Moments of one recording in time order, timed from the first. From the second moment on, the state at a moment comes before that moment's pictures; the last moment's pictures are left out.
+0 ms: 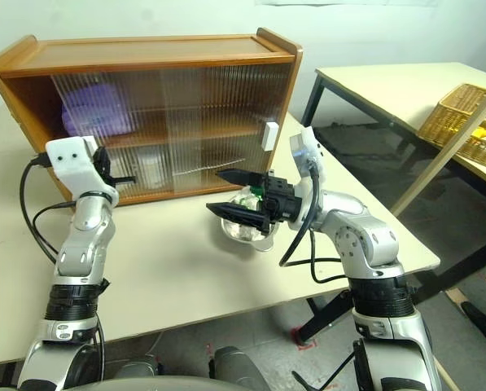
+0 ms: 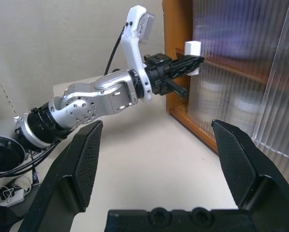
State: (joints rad) left arm -0.41 0.05 0.13 0.00 0.06 0.27 0.22; right arm -0.44 -0.57 -0.02 -0.10 0.73 0.53 1.15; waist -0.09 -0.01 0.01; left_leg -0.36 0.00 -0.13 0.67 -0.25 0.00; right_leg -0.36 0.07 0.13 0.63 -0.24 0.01
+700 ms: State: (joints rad) left arm -0.39 0.15 0.22 0.01 0.01 0.24 0.20; right arm -0.46 -0.56 -0.02 -0.07 0.71 0.53 1.16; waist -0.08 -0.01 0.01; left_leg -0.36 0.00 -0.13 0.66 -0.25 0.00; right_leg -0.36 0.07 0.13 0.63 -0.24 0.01
